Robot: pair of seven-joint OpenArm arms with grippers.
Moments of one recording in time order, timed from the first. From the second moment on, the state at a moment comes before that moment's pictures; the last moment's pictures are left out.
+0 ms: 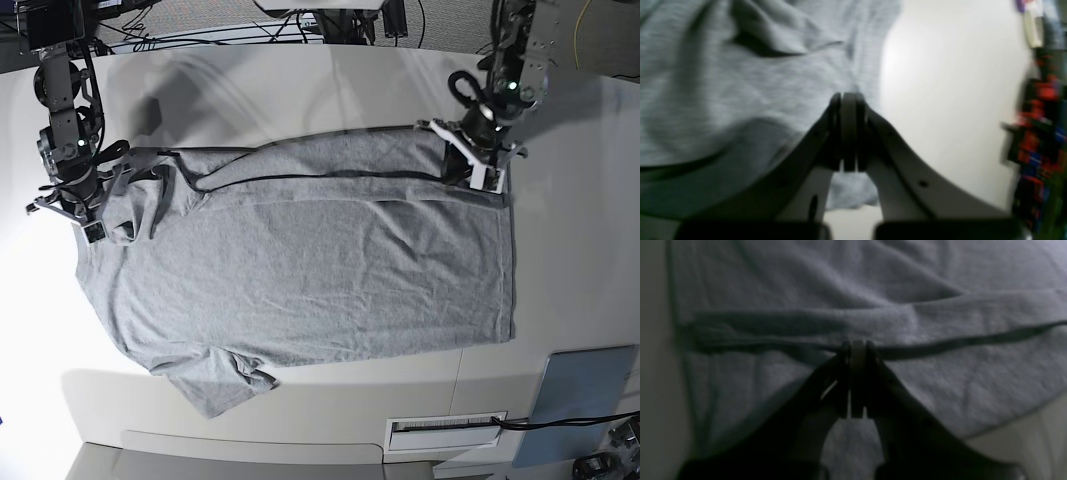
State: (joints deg) left arm 19.3 -18.7 6.0 94.7 -24.2 -6.1 21.1; right arm -9.1 36.3 -0.2 90.9 1.6 8.1 -40.1
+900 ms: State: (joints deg) left arm 39.9 -22.0 5.4 100.5 -18.2 -10.5 14.3; right arm -35.0 37.4 5.2 96.0 -2.0 4.3 -31.4
